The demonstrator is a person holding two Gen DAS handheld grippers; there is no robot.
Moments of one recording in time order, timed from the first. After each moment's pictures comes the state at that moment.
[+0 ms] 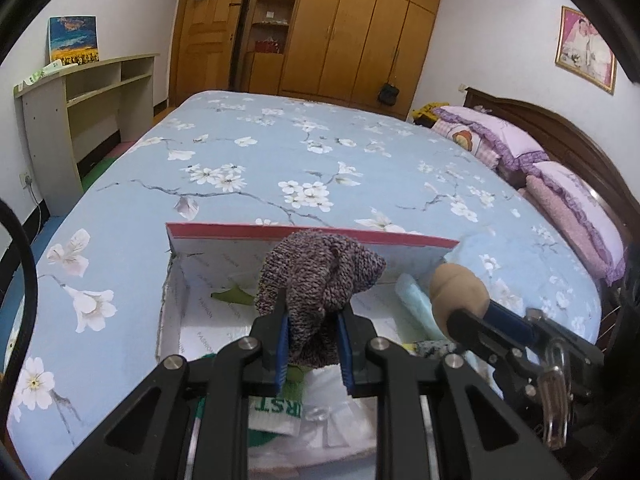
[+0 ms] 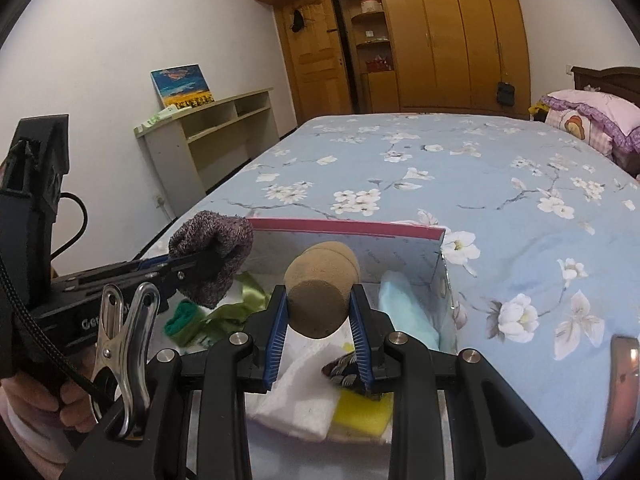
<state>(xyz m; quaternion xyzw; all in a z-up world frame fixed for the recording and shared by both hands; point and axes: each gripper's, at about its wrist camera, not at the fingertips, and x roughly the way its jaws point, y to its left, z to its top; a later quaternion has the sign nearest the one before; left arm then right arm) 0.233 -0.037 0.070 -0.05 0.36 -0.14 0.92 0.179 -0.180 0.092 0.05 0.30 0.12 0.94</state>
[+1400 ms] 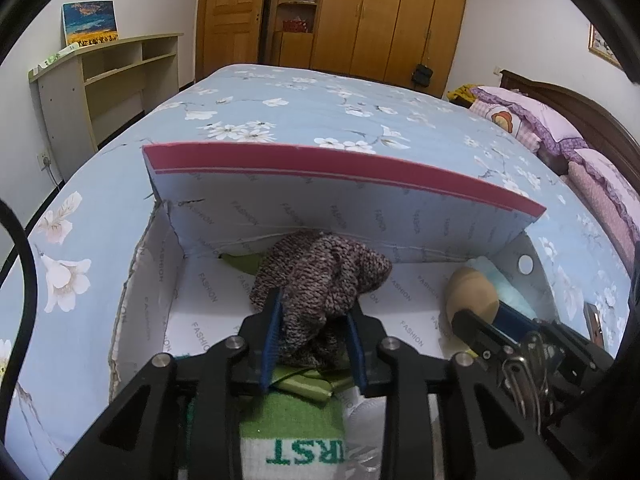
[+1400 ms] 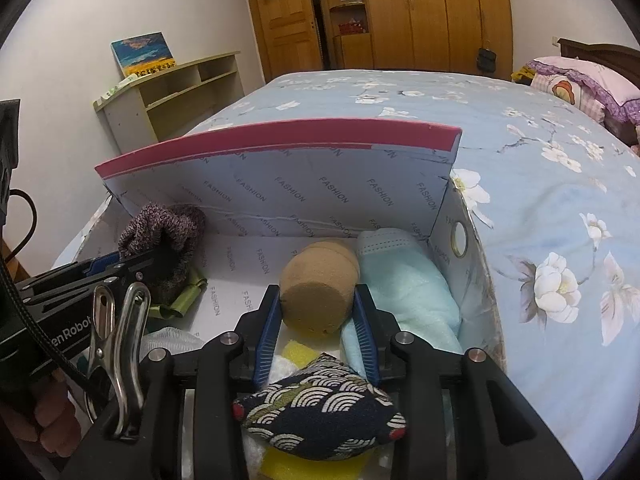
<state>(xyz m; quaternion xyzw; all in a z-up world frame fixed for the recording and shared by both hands) 0.273 -0.045 -0.001 -0.03 0.39 -0.08 0.92 0.234 -0.183 0.011 0.04 0.37 0.07 0.93</state>
